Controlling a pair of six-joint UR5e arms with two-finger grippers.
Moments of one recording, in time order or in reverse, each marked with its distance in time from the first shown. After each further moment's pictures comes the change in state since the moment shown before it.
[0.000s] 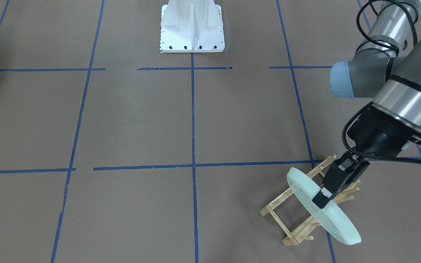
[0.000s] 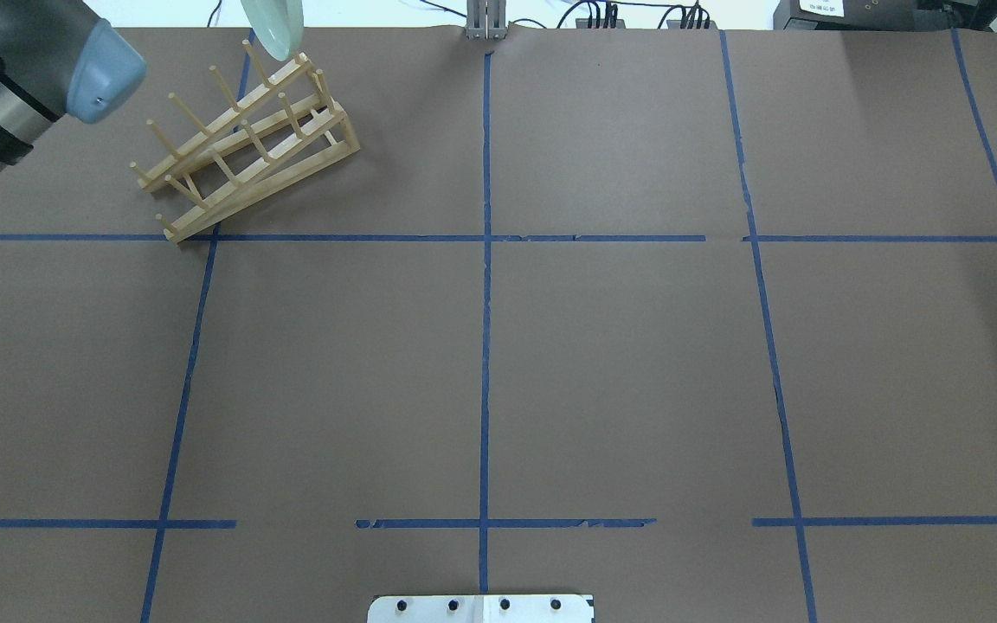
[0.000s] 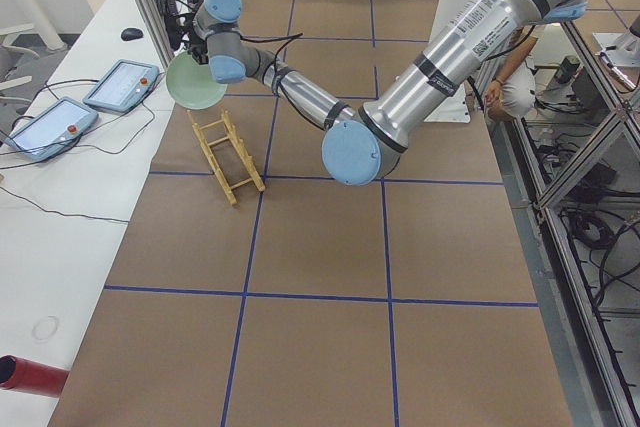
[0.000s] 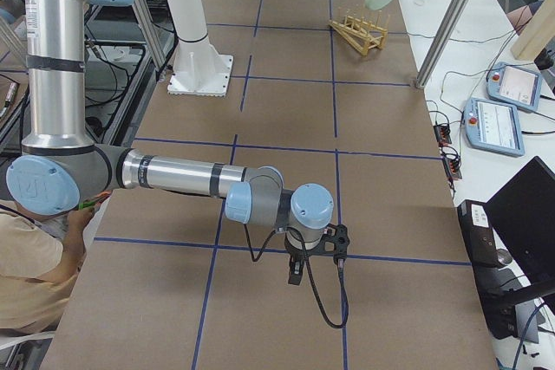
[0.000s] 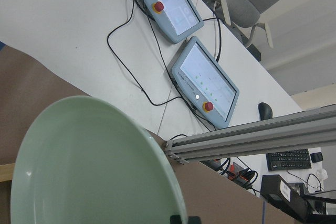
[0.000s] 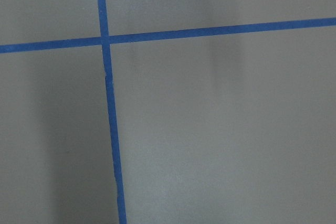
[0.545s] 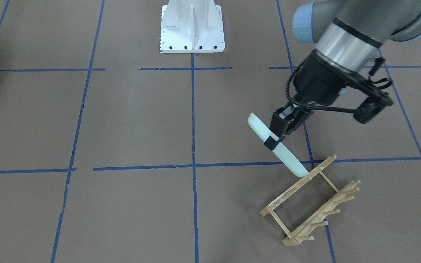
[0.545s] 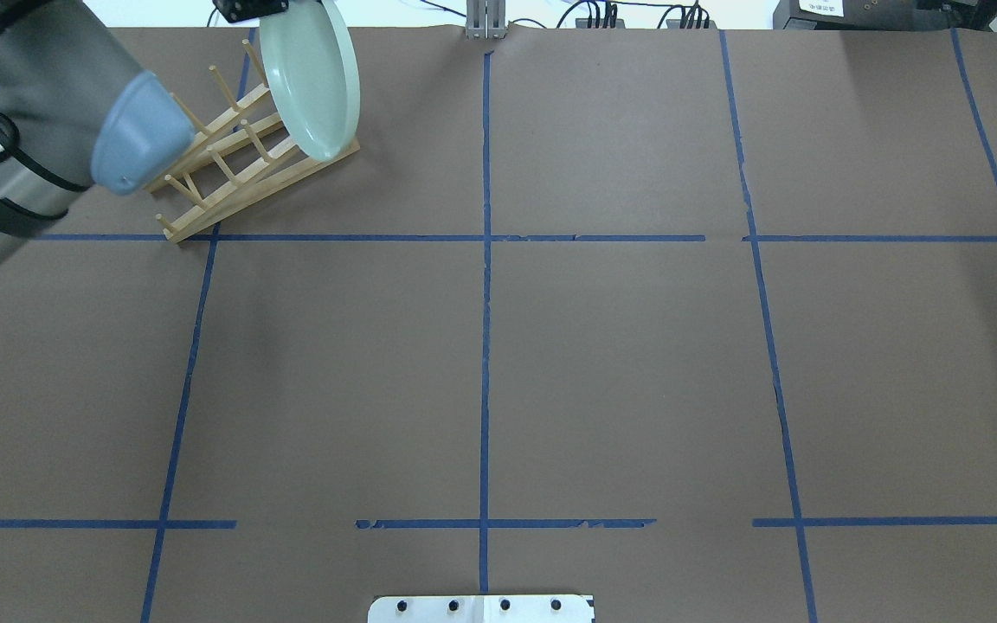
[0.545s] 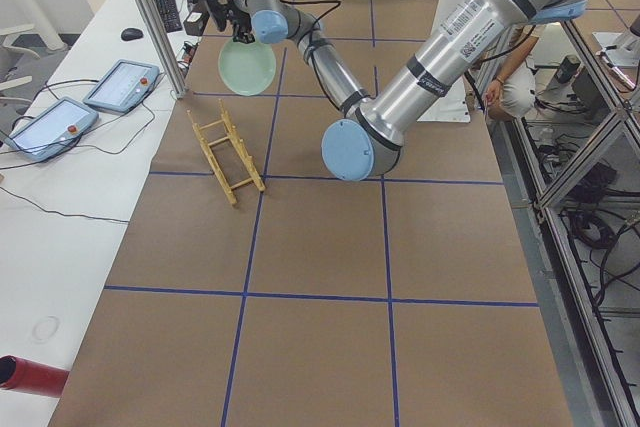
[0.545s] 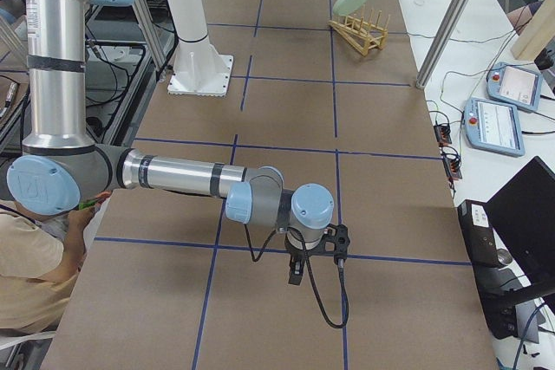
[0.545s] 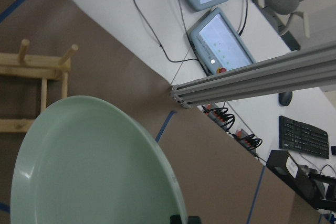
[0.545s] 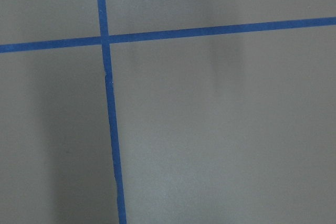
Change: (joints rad) left arm 0.176 -0.010 -0.254 0.527 -0.021 -0.103; right arm 0.000 0.000 0.000 0.000 0.000 0.000
